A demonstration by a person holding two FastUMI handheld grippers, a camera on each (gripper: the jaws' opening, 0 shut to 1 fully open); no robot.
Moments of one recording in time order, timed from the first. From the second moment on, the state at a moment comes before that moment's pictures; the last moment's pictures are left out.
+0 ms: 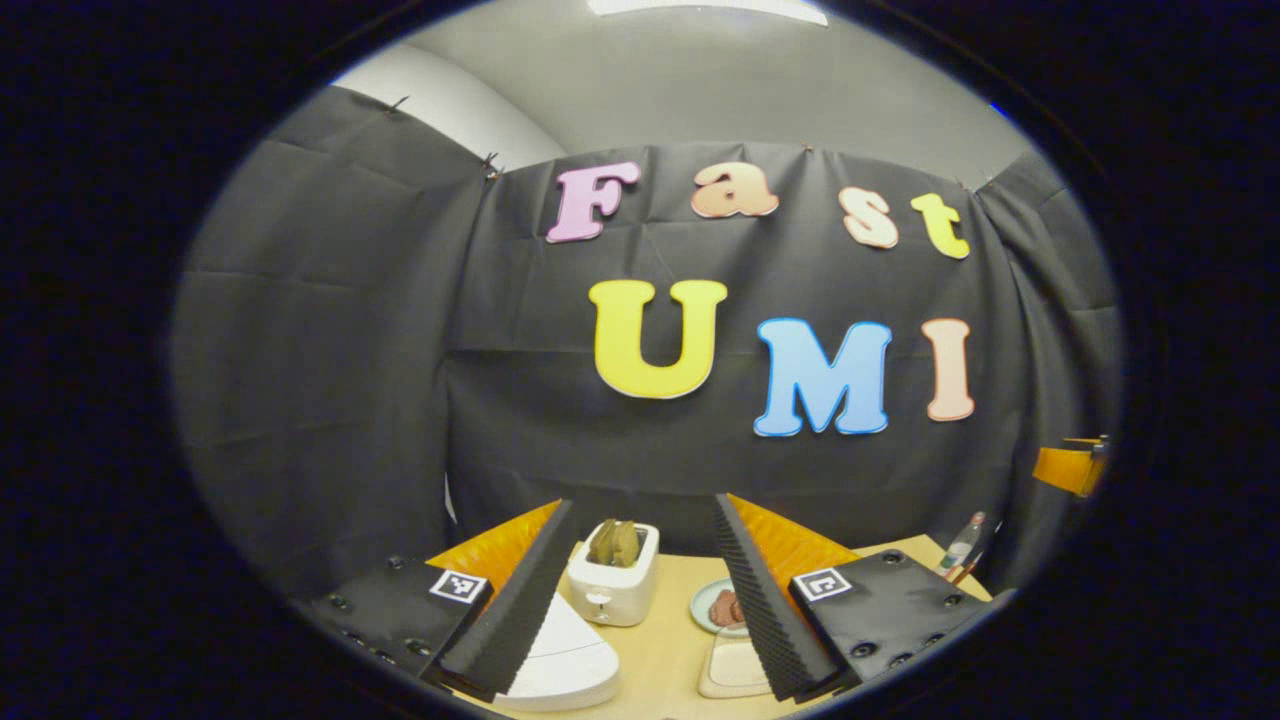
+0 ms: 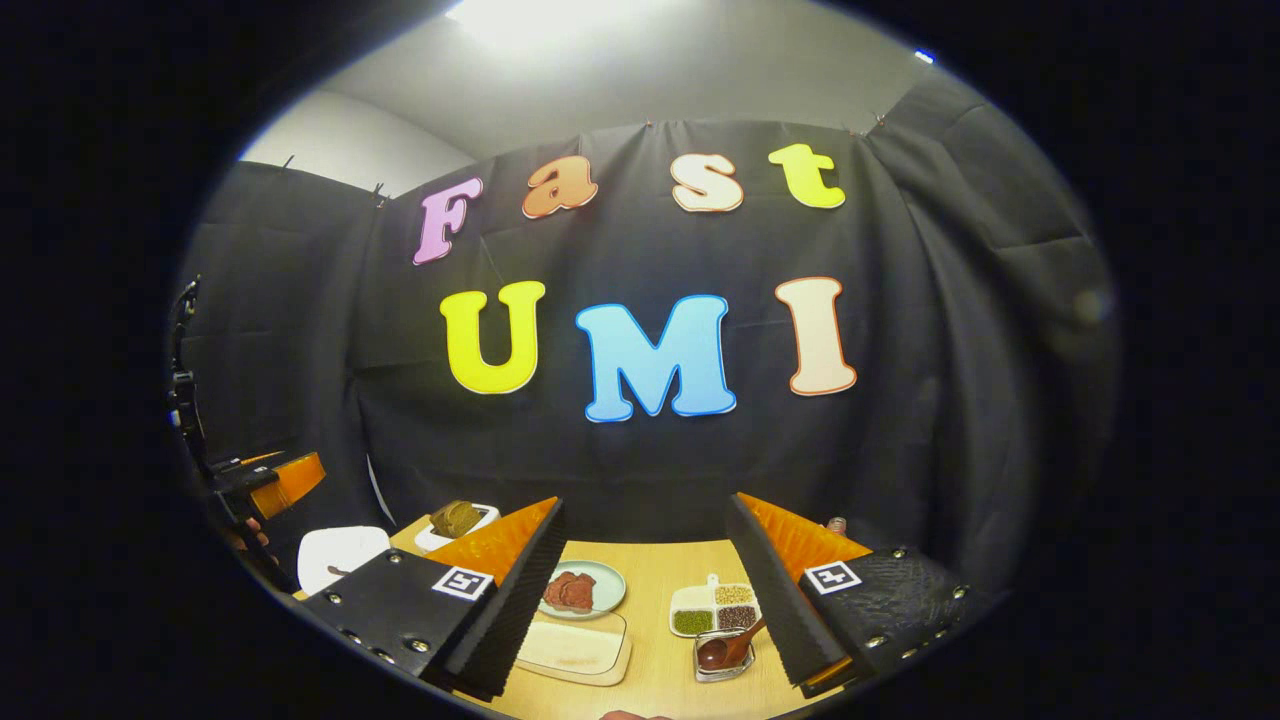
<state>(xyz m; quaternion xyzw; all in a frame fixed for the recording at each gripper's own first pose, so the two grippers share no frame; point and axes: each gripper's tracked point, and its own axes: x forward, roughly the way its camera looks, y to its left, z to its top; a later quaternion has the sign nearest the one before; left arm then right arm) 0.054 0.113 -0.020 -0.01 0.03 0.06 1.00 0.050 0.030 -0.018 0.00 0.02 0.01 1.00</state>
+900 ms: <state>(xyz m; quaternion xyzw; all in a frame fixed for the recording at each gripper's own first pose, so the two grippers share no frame) 0.002 0.068 -0.017 -0.02 0.02 -0.05 1.00 -0.009 0.076 -0.011 0.00 0.00 -0.01 1.00</state>
